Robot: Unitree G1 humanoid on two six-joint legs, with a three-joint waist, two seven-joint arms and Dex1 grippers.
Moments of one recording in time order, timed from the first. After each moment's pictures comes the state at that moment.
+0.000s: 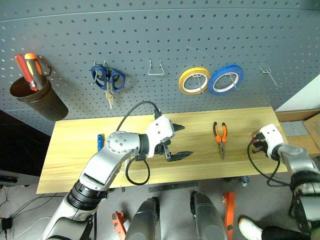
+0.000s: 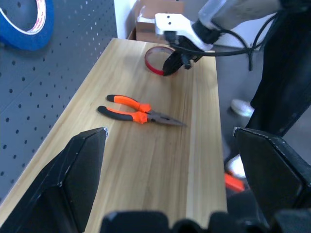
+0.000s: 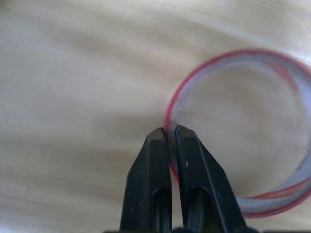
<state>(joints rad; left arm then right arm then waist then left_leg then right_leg) -0.47 0.51 -0.31 -0.35 -0.25 0.49 -0.88 -0.41 -0.68 -0.08 0.64 -0.02 0.25 0.56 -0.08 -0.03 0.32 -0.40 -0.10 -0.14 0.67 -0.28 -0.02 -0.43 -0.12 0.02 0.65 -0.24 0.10</state>
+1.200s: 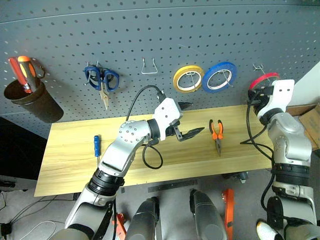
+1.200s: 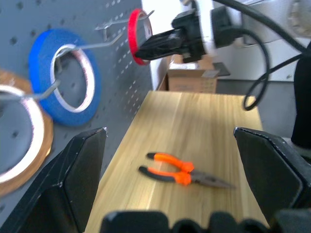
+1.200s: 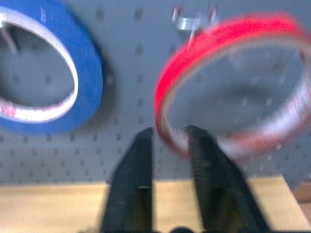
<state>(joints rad) -0.56 0.37 -0.26 -0.16 -0.17 0.31 -0.76 -0.48 -0.40 -0.27 0.01 0.18 0.51 0.27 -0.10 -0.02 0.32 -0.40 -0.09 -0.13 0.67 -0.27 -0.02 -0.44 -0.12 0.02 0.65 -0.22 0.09</state>
